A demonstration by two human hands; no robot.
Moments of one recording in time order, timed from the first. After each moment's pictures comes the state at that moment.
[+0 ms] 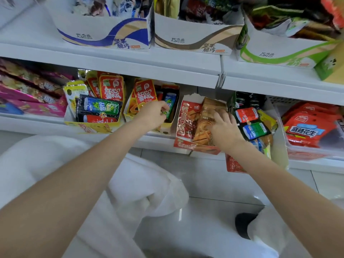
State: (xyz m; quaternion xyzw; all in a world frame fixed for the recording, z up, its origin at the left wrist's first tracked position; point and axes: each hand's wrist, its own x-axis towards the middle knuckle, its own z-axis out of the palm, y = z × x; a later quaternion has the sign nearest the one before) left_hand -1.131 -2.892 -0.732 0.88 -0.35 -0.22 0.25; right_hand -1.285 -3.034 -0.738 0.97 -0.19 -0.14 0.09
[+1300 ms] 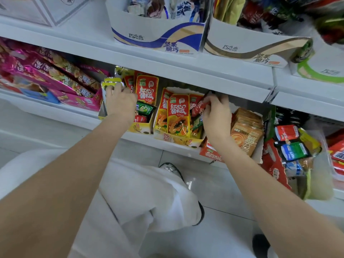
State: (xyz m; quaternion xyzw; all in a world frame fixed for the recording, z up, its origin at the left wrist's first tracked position) left_hand -1.039 -2.789 -0.741 0.96 -0.25 0.05 -0.11; right_hand -1.177 -2.966 -0.741 0.90 -0.30 0.23 -0.22
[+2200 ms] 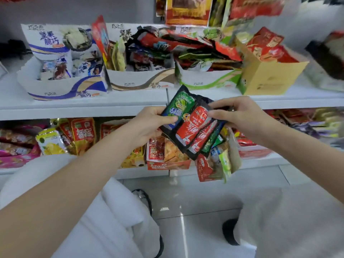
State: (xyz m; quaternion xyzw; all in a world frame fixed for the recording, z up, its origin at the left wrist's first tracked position) left_hand -1.206 -2.936 -0.614 0.69 -0.22 -0.46 0.52; right_hand -1.373 -3.059 -0.577 0.77 -0.31 0.15 -0.53
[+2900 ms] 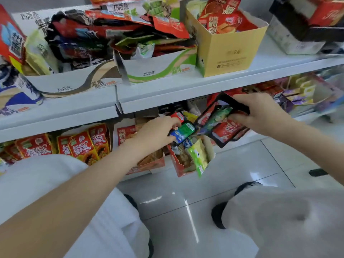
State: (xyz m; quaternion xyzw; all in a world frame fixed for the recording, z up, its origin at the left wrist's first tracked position) left_hand -1.262 -3.030 -0.678 0.73 -0.65 -0.18 0.10; right_hand -1.475 -3.144 -0.614 0.93 -0.30 0.13 -0.17
